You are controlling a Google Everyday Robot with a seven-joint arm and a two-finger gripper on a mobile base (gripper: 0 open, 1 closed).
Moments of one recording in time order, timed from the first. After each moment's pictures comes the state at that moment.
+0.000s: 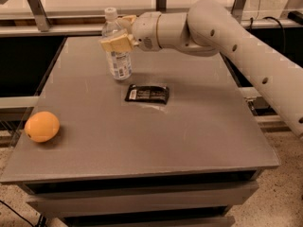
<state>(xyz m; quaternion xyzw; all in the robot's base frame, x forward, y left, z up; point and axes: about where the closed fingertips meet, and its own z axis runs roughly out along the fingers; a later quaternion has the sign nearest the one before) 0.673 0.103 0.971 -0.51 0.56 0.30 0.58</state>
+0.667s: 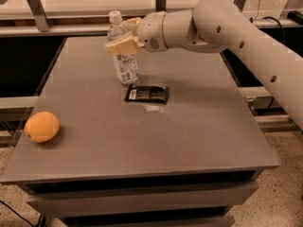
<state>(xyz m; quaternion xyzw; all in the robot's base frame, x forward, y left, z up) 0.663 0.086 0.962 -0.53 0.58 0.29 0.55</state>
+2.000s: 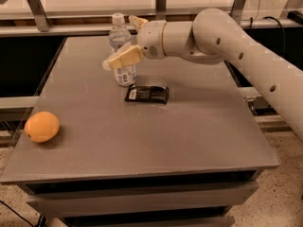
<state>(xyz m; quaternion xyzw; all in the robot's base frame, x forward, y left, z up) 0.663 0.089 0.952 -0.51 0.57 0.30 0.57</state>
